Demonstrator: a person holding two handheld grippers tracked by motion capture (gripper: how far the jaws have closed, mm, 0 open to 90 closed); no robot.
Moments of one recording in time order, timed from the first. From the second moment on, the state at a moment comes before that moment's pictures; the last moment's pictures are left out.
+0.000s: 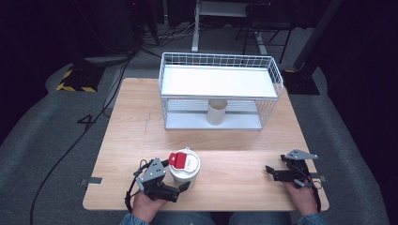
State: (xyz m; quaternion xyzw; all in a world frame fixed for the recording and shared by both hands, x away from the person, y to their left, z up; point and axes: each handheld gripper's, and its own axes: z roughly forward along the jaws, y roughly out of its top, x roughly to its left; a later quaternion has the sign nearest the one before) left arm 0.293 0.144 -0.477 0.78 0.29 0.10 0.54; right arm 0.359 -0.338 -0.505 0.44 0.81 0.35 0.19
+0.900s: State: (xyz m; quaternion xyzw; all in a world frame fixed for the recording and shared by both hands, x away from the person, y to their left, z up) left arm 0.300 0.132 -0.490 0.77 0.26 0.13 0.57; right arm 0.359 -0.338 -0.505 0.44 0.81 0.35 0.19
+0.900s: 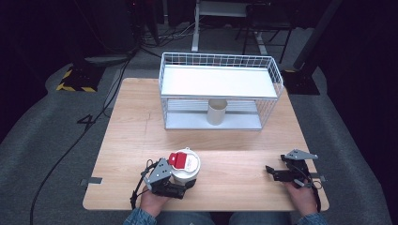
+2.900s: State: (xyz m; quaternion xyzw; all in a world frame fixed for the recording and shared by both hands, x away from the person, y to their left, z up) left arm 0.309 0.130 -0.398 0.76 0.29 0.14 0.56; right arm 0.364 -0.334 -0.506 0.47 0.80 0.33 0.20
